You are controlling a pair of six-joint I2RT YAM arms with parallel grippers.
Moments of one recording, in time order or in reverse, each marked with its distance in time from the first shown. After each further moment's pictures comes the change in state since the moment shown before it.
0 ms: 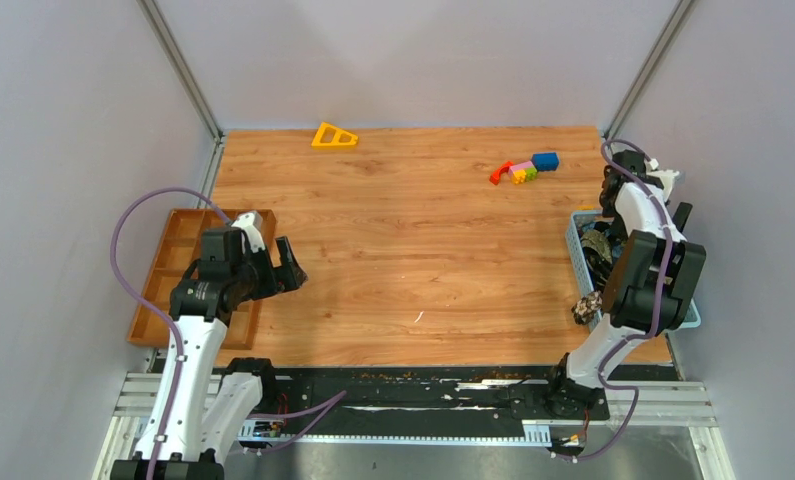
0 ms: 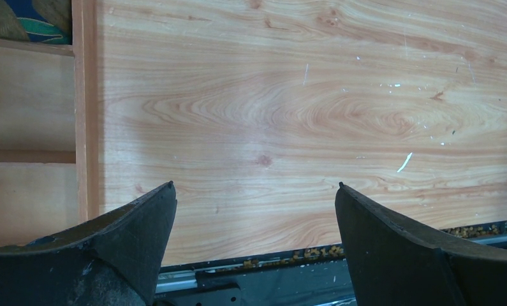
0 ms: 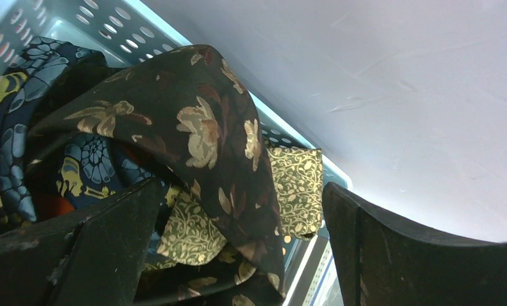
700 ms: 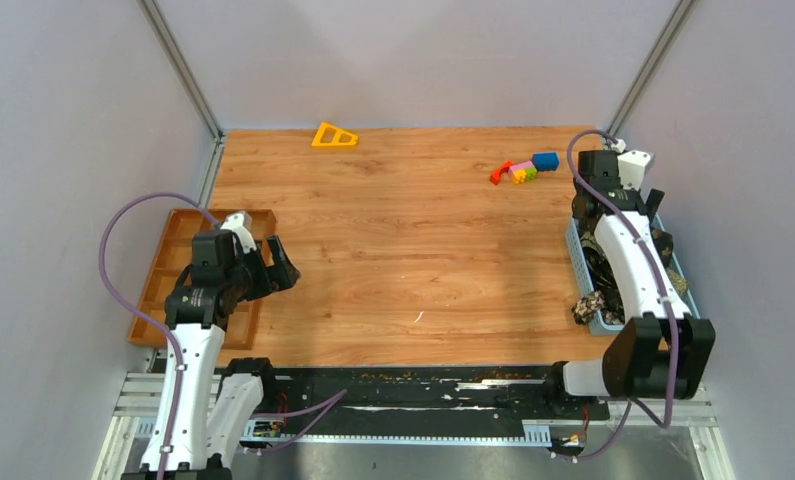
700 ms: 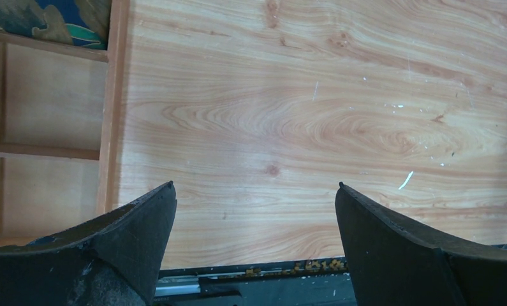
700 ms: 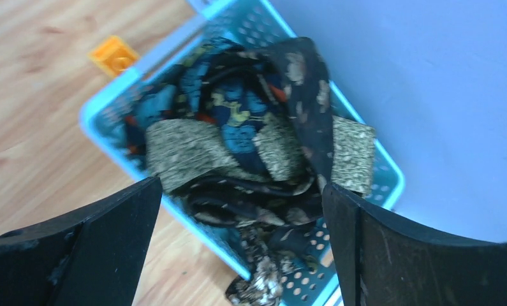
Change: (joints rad) left arm 0.066 -0.041 0.000 -0.002 -0.011 -0.002; right arm 0.294 -0.429 -0.157 0.046 -0.142 0.039
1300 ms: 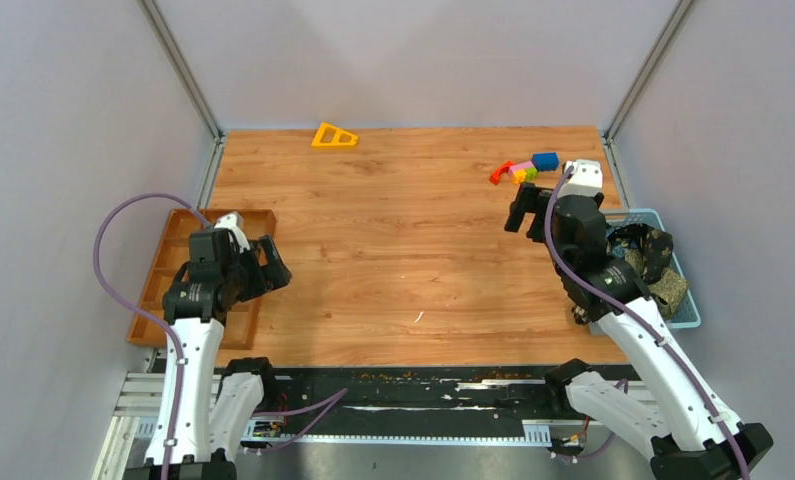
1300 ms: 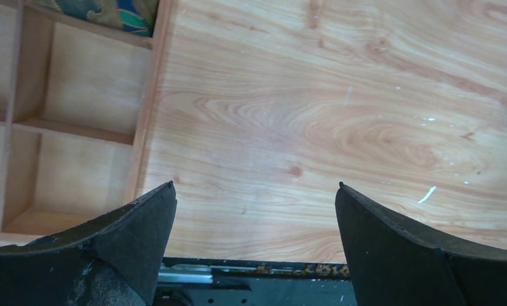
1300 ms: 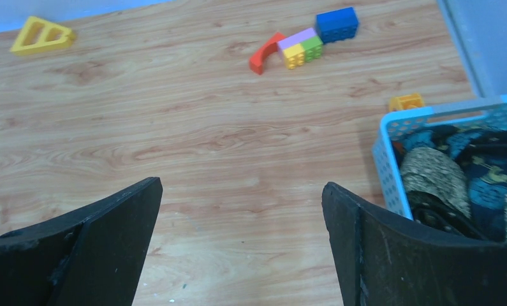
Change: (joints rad) left arm 0.042 0.056 0.029 -0.054 -0.081 0.003; right arm 0.430 -0.448 -0.242 0.305 -0.354 0.011
